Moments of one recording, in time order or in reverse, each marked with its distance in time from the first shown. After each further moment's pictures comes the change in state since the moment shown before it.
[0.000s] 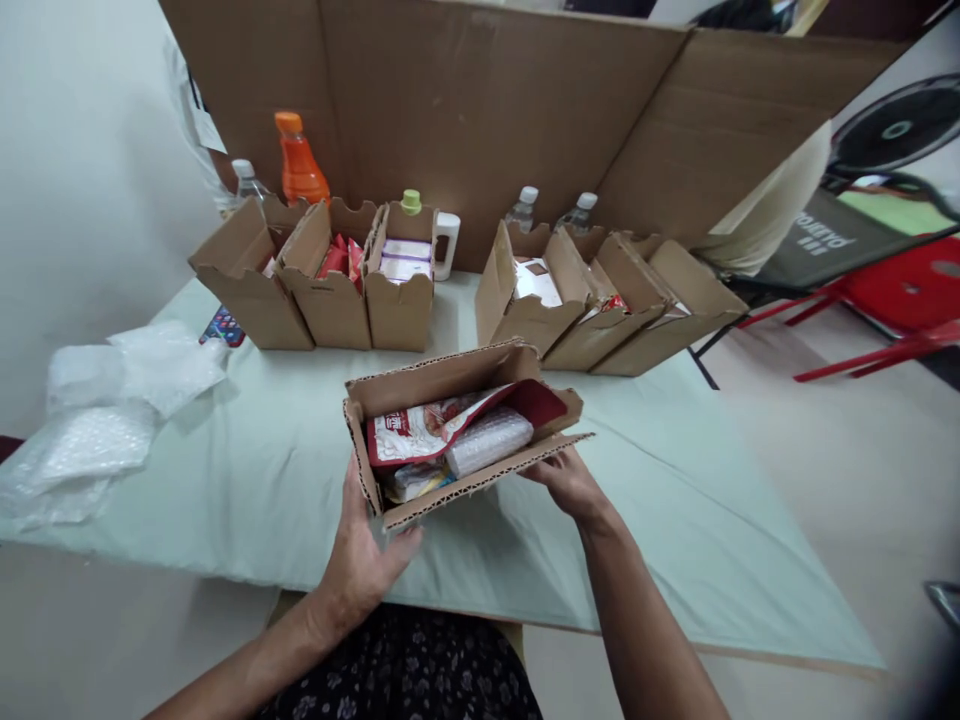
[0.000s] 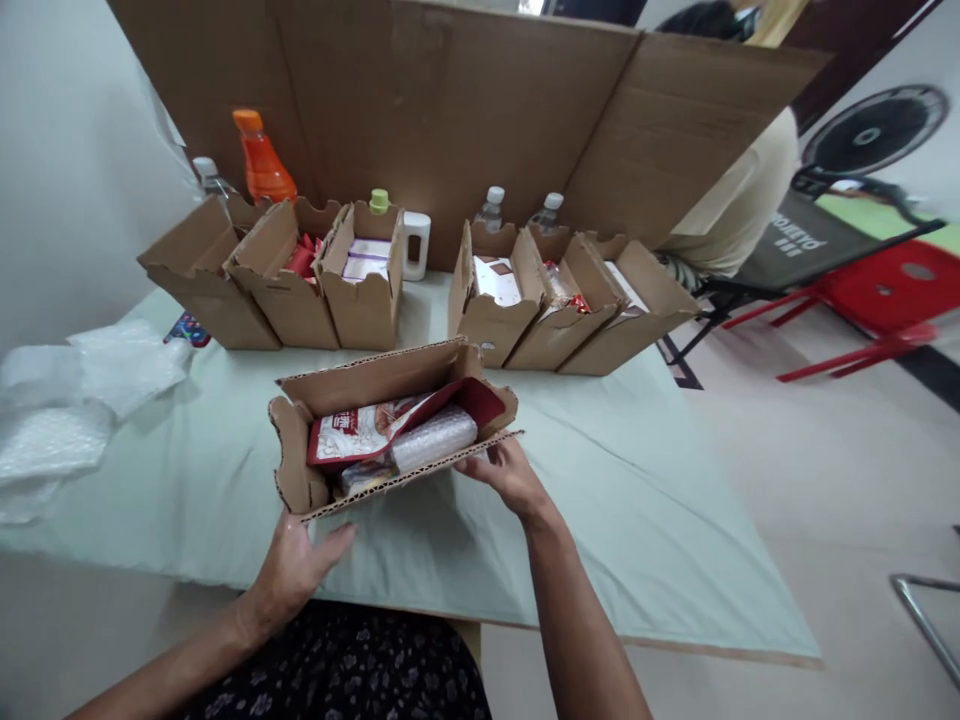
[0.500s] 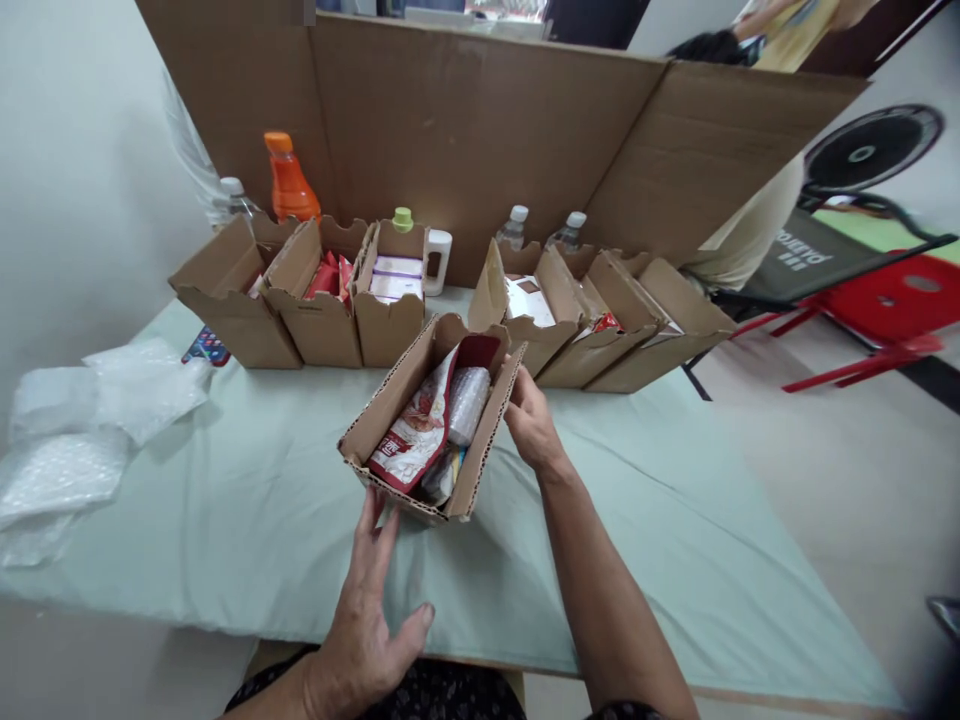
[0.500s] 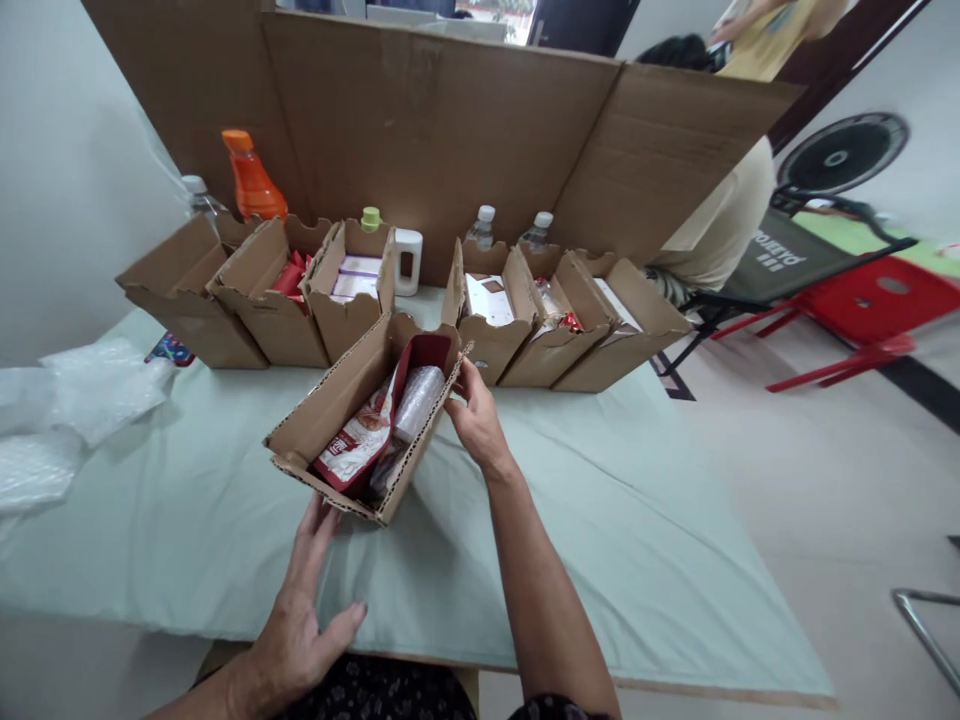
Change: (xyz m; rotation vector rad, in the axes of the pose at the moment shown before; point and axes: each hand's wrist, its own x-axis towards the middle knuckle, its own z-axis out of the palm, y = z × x) left_hand -0.026 -0.001 0.010 0.155 -0.213 0.189; right_hand 0.098 -0.013 0.016 0.022 0.133 -0.231
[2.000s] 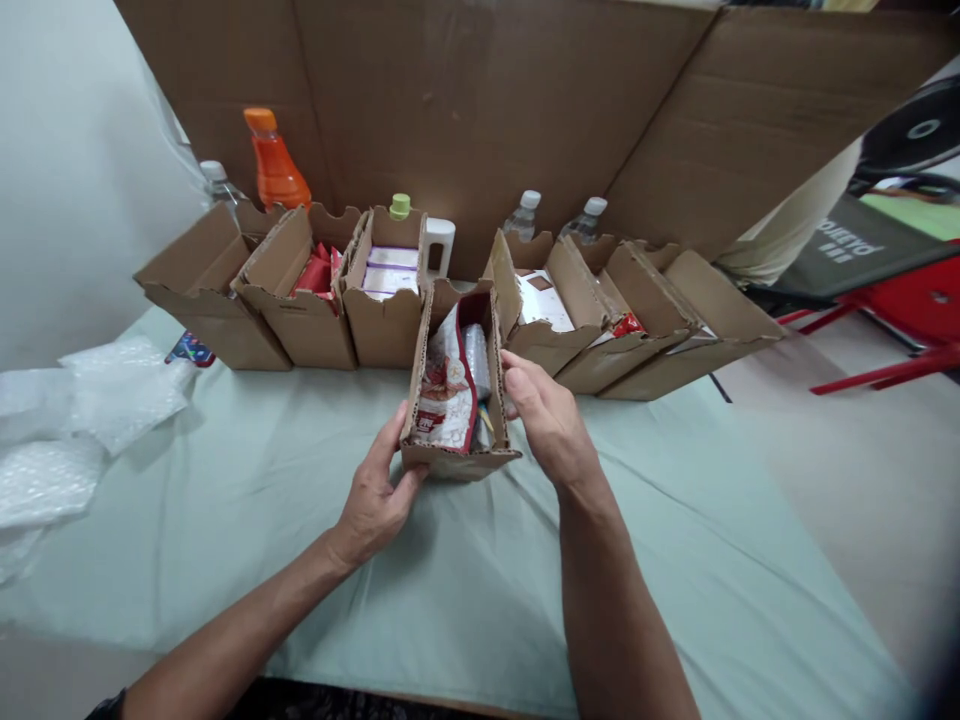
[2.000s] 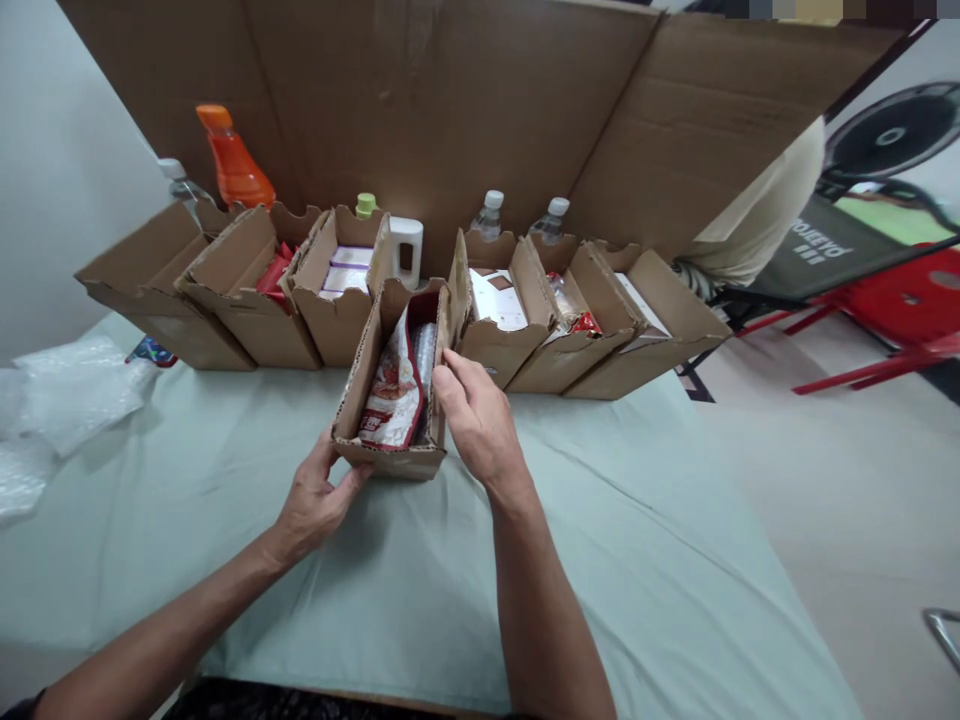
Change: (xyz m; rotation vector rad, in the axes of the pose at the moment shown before) left_hand 0.139 -0.031 0.012 -0.231 0.137 -0.014; right_hand 0.004 -0.051 -0.003 -0.349 0.033 -0.033
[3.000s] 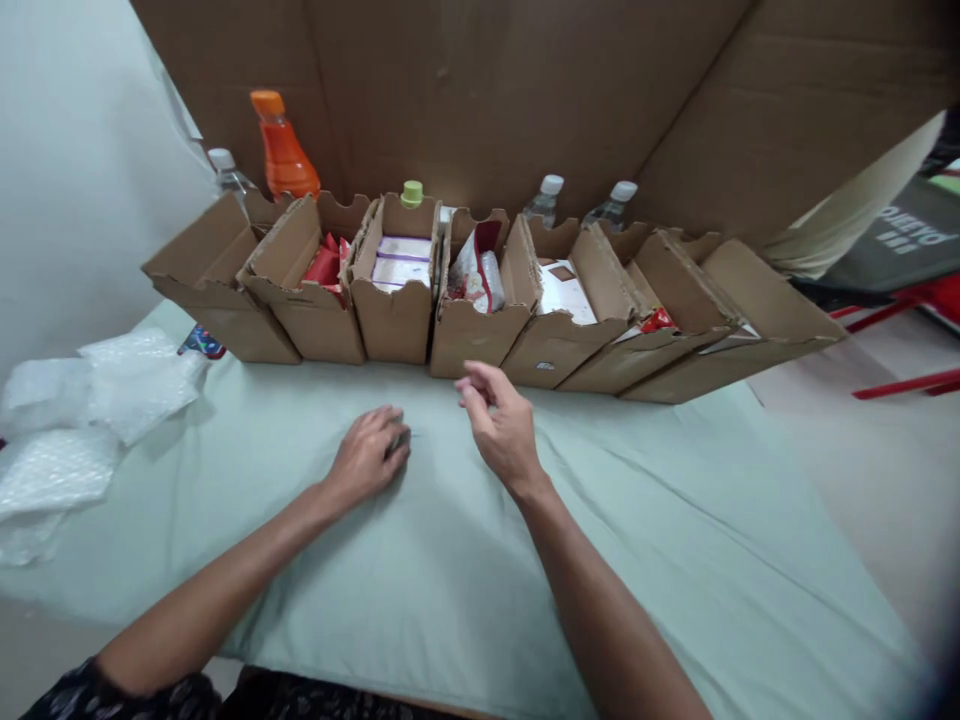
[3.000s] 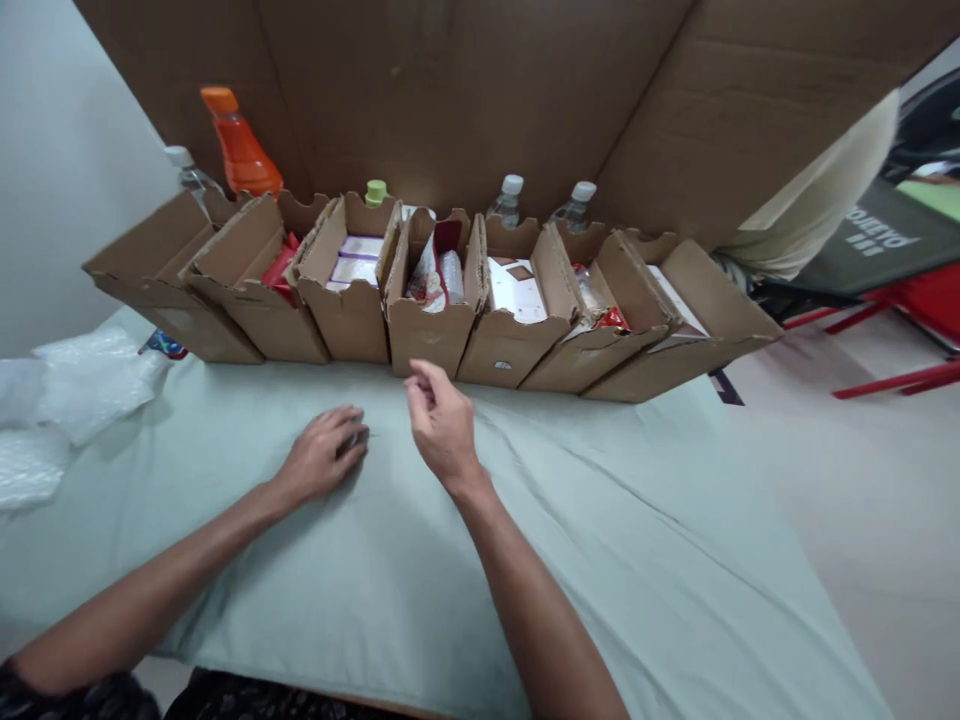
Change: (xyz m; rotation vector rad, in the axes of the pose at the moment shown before) left_hand 0.032 -0.053 -0.029 0.565 -0.220 0.034; right_hand 0.001 0.042 0.065 -0.023 0.035 -0.063
